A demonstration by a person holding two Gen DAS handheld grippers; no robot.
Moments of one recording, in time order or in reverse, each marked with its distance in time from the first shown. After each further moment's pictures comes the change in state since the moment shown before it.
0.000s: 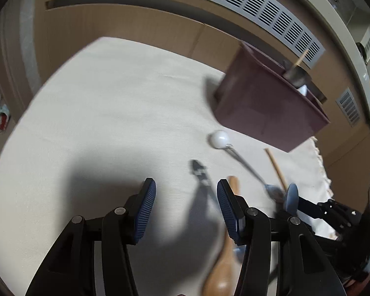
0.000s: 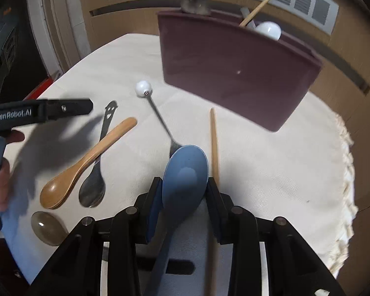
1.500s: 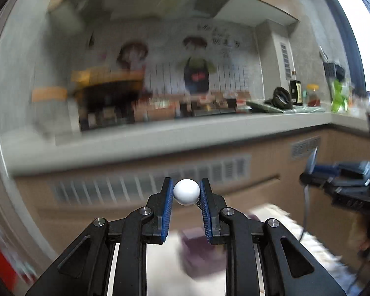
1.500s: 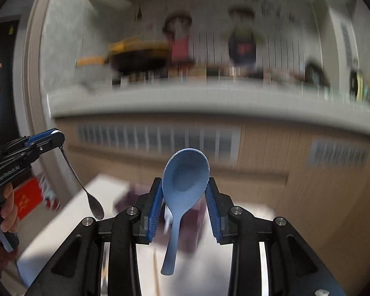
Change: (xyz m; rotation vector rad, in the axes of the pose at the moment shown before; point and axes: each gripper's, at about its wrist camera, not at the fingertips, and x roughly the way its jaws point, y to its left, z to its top) left arm -0.184 -0.139 0.115 0.610 -0.687 0.028; right arm -0.199 -0.086 0.085 0.189 -0.608 -0.137
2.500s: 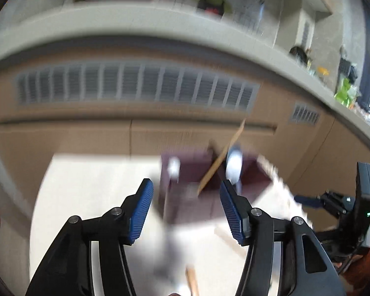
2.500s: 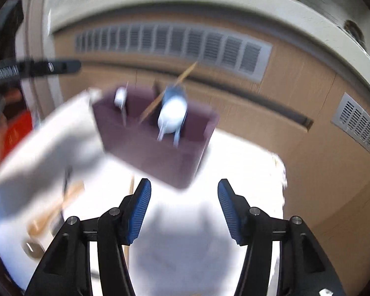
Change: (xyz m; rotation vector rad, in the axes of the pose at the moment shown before) left arm 0.075 0.021 -0.129 -0.311 0.421 -0.186; right arm 0.072 0.025 -0.122 -0.206 0.413 -0.024
